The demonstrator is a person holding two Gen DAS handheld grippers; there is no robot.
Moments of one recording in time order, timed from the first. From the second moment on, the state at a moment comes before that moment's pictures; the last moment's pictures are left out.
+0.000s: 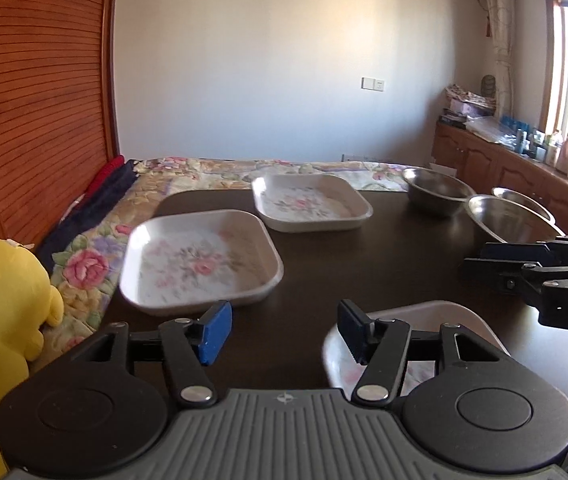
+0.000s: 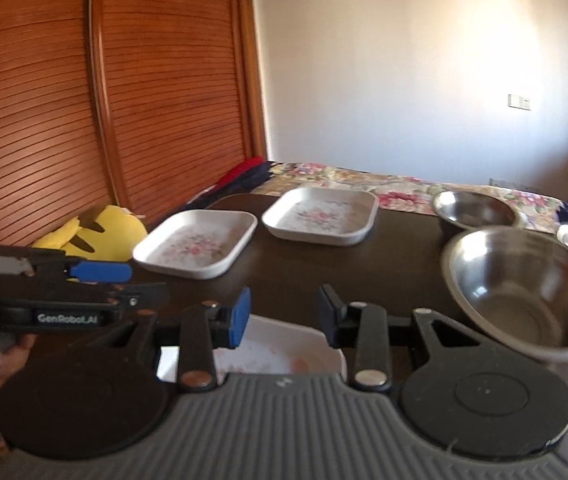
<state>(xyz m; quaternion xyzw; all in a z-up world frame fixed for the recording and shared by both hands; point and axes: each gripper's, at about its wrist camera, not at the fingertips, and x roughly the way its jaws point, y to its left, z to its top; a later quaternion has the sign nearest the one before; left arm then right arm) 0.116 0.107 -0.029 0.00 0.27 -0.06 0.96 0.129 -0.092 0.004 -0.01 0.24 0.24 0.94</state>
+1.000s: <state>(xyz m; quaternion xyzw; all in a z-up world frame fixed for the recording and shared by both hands) 0.219 0.210 -0.054 -0.02 0.30 0.00 0.95 0.254 0.008 -0.020 -0.02 0.34 0.30 0.89</state>
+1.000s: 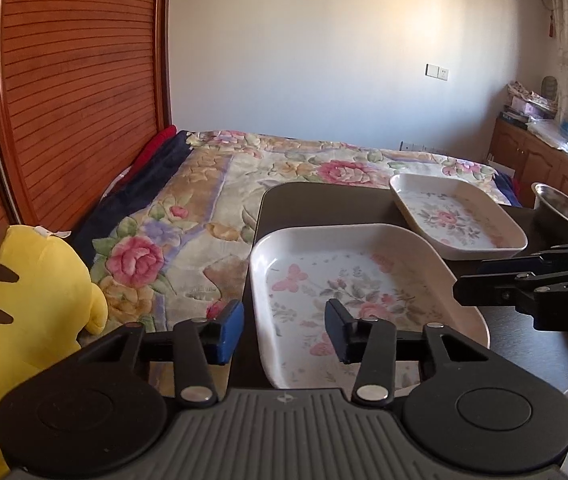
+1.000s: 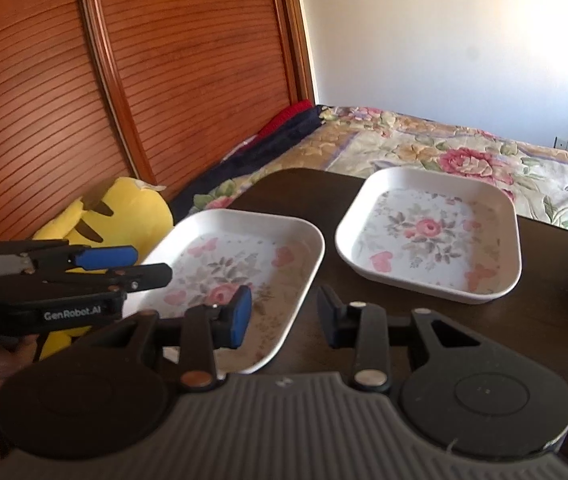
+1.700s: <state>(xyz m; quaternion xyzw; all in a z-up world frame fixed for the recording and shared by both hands) 0.224 0.214 -0.065 -0.02 0.31 0.00 0.95 0.270 0.020 -0.036 -0.03 0.37 0.29 0.88</state>
